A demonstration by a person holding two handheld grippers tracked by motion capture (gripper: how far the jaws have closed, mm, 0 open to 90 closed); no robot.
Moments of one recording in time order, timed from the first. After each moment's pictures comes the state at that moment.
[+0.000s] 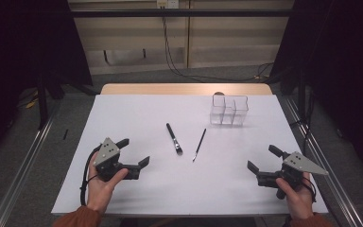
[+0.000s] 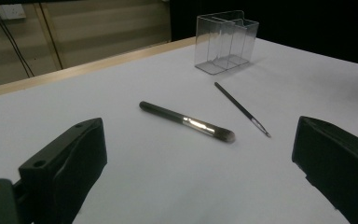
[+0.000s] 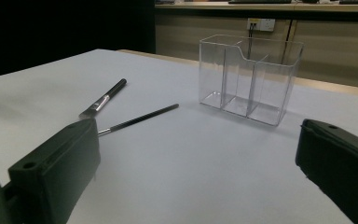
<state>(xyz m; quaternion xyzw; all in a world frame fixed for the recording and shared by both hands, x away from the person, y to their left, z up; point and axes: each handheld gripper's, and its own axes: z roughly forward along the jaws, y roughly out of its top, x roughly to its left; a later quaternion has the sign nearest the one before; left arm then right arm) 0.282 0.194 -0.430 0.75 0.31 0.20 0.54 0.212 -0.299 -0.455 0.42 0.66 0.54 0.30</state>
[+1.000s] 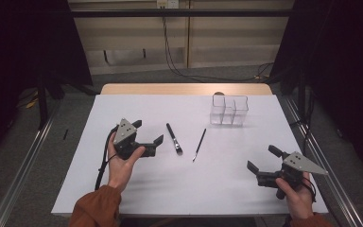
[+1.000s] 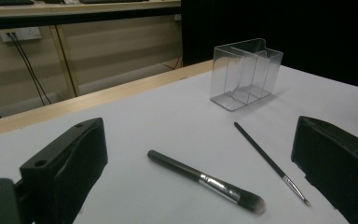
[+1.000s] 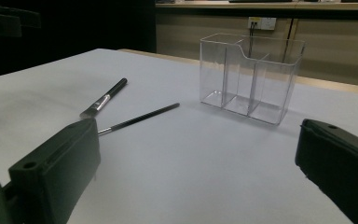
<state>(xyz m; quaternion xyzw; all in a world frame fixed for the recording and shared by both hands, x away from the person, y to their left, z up) 0.332 0.151 -0.422 0.73 0.31 0.23 0.56 0.212 -0.299 -0.456 0.42 0.66 0.54 0.30</state>
